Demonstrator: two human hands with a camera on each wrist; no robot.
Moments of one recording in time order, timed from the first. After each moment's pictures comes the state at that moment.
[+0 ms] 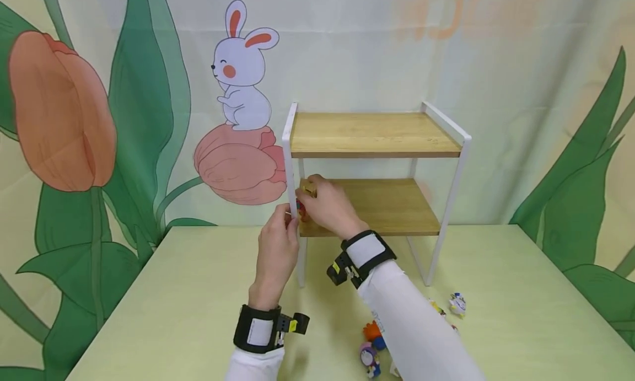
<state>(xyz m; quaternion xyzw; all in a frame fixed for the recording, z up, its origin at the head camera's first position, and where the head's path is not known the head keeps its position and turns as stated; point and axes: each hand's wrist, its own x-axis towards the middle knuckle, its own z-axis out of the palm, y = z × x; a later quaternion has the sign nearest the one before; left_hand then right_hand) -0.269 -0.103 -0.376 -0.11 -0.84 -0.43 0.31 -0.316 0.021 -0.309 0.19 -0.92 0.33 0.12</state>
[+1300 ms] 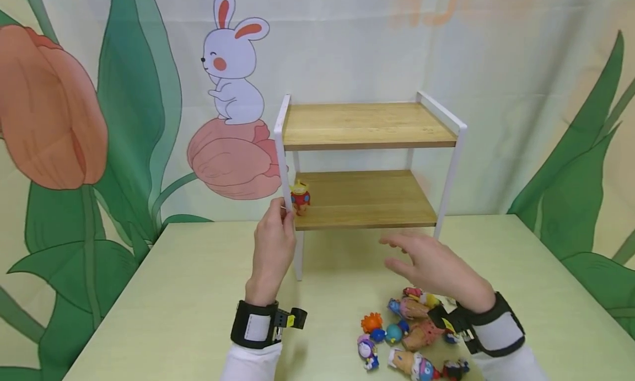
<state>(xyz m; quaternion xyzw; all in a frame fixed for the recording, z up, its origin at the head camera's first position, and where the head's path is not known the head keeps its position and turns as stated) -0.268 -0.099 -0.373 -0.09 -0.85 -0.43 0.29 -0.219 0.183 -0.352 0.28 -0.94 0.20 0.05</state>
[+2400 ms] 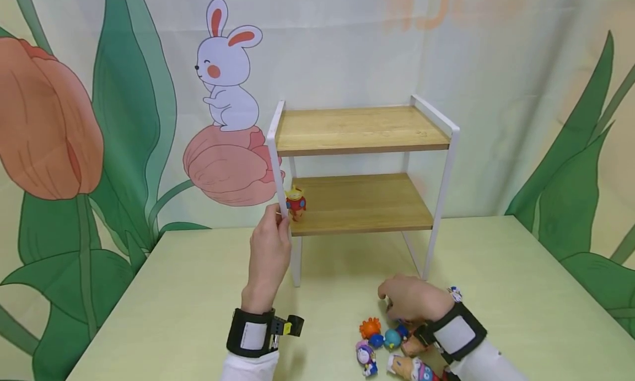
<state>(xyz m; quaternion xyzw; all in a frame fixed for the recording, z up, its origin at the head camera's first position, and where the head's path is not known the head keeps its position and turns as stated) -0.268 -0.097 -0.374 -0.09 -0.85 -0.43 0.30 -0.234 0.169 -0.419 0.22 -0.96 0.12 -0.15</state>
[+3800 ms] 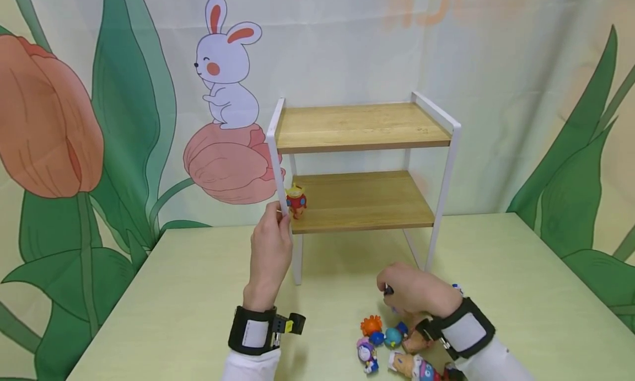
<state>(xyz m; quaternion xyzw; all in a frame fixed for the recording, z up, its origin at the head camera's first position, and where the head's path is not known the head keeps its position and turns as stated) -0.266 -0.096 -0.373 -0.09 -0.85 -0.42 0.30 -0.235 0.170 -0.404 0.28 -0.94 0.16 -0.09</state>
